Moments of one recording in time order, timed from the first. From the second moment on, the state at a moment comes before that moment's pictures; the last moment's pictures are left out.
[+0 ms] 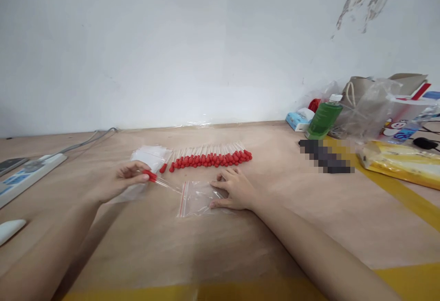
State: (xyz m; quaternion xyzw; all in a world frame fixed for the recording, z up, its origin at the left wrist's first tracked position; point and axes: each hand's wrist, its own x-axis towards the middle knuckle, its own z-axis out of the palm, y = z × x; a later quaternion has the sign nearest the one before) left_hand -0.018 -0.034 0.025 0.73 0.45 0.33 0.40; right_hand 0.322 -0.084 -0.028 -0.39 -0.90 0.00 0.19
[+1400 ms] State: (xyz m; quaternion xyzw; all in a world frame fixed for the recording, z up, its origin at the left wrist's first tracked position) left_hand 0.054 -0.076 -0.021 0.77 0.47 0.23 0.37; right_hand 0.299 -0.095 -0.024 -0.38 -0.90 0.01 0.22
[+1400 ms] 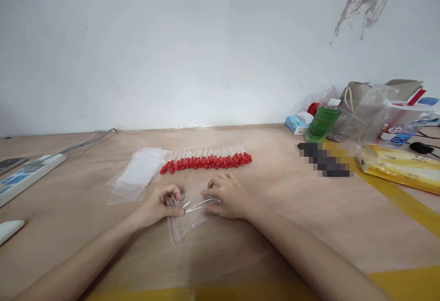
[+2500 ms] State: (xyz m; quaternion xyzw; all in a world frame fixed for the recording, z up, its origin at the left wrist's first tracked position) left_hand 0.059 -0.084 -0.023 0.93 0.32 0.13 0.12; right_hand 0.312 -0.079 -0.049 -0.41 -0.86 0.04 0.29
